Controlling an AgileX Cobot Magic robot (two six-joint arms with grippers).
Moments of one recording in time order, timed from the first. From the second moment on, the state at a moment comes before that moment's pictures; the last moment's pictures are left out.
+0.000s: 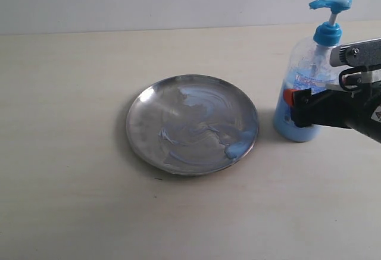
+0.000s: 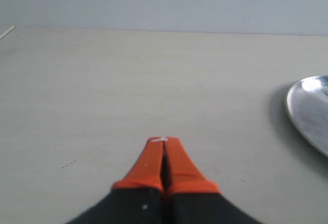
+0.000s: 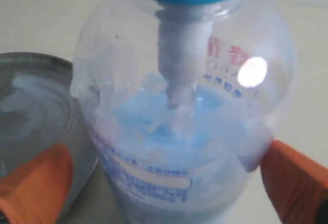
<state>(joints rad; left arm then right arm) 0.00 0.01 0.00 -0.07 0.36 0.05 0.26 1.53 -0.34 0.04 -0.60 -0.02</state>
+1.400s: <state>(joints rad) 0.00 0.01 0.00 -0.07 0.36 0.05 0.26 1.92 -0.44 0.08 -1.10 -0.06</state>
